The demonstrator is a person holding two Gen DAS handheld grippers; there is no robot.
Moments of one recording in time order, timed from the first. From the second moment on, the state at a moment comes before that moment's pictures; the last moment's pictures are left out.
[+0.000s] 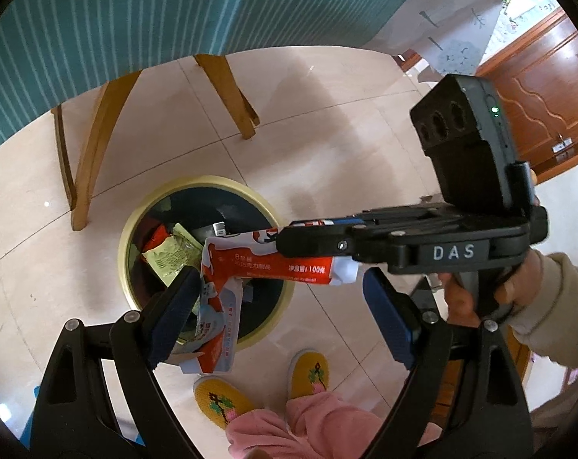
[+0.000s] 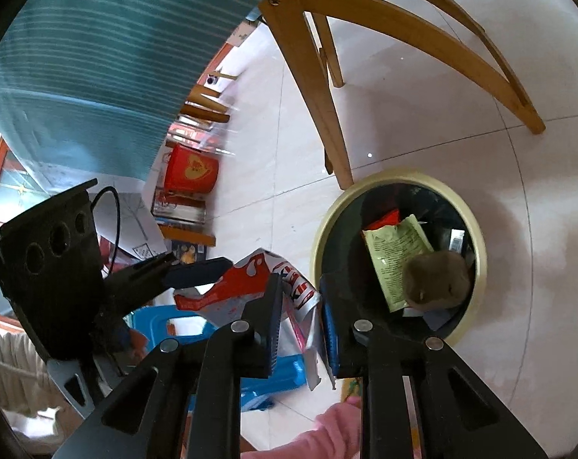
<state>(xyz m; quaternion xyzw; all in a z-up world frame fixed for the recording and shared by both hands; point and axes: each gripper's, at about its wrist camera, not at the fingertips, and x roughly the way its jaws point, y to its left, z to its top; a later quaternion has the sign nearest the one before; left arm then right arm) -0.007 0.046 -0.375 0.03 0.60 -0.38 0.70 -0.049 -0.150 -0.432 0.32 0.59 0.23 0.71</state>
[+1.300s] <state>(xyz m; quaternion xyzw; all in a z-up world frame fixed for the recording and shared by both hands) 0.002 0.062 -0.398 0.05 0.58 -0.29 0.76 -0.055 -0.138 -0.474 0.26 0.62 0.13 0.73</state>
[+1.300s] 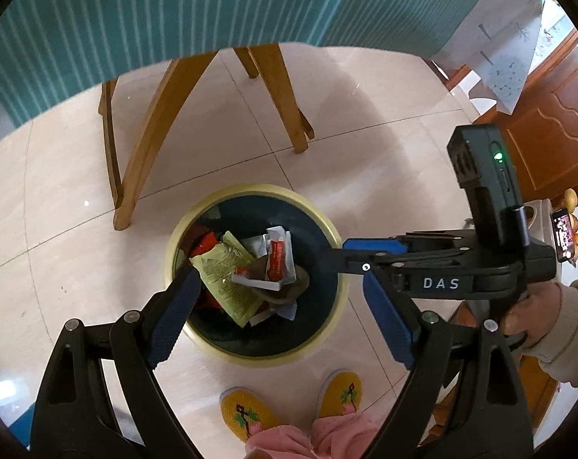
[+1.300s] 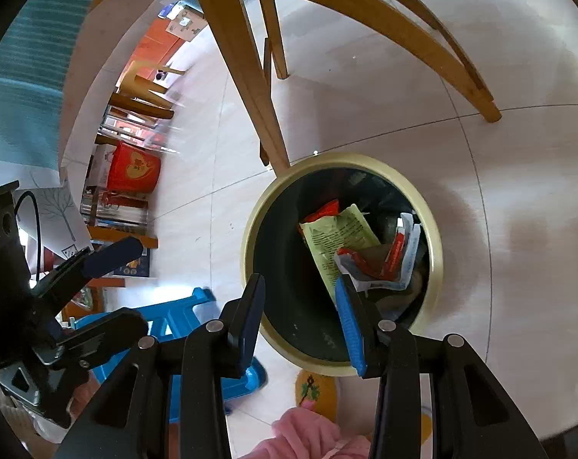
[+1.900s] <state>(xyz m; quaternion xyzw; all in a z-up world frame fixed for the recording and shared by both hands) -0.025 0.072 -0.300 0.02 0.59 -0.21 0.78 -0.110 -0.140 -0.306 0.25 0.59 0.09 0.76</state>
